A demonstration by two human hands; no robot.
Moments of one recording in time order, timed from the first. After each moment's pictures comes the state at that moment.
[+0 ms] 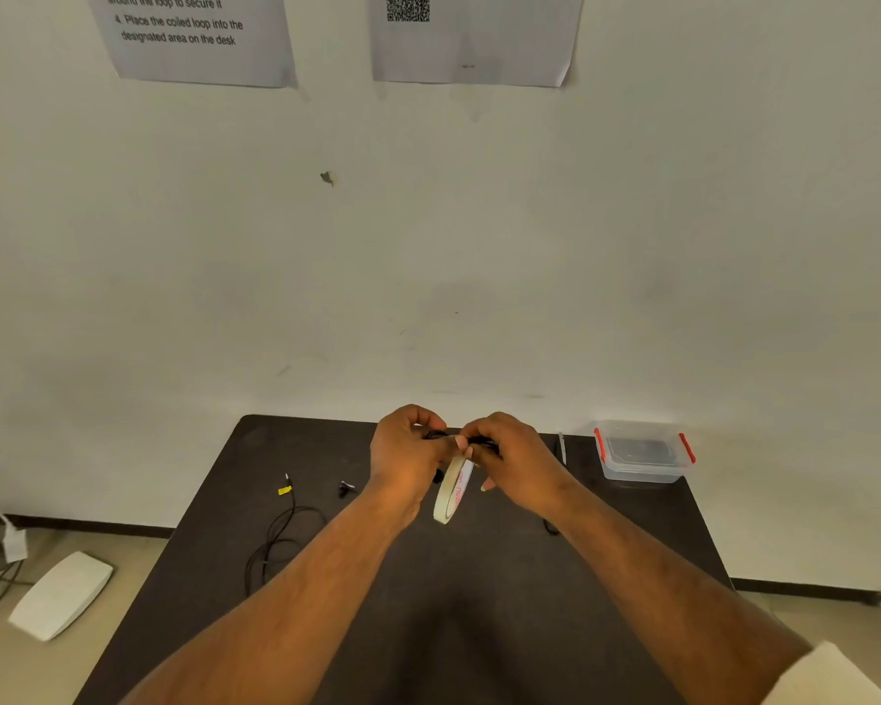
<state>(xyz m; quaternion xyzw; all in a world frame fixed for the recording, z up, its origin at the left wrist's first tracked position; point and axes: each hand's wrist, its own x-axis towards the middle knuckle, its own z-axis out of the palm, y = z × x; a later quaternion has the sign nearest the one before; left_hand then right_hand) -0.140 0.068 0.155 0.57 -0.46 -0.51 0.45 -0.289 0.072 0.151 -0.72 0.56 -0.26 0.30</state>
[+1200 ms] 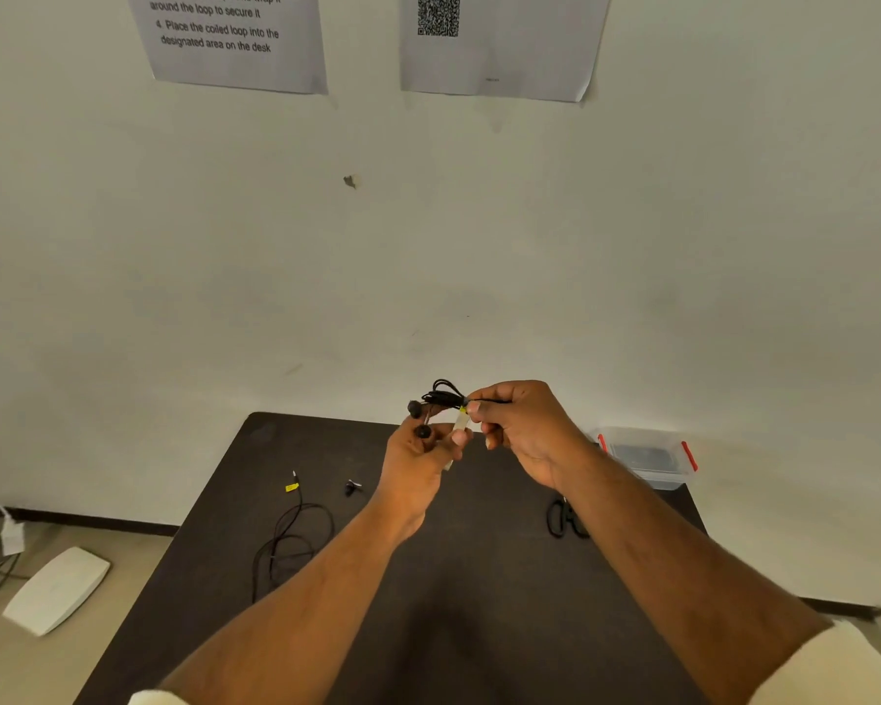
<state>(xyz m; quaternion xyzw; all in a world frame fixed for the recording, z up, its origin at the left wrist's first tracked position) -0.128 0.072 0.129 0.44 -0.44 -0.59 0.51 -0.265 0.067 0.199 -0.45 0.56 -0.45 0.53</state>
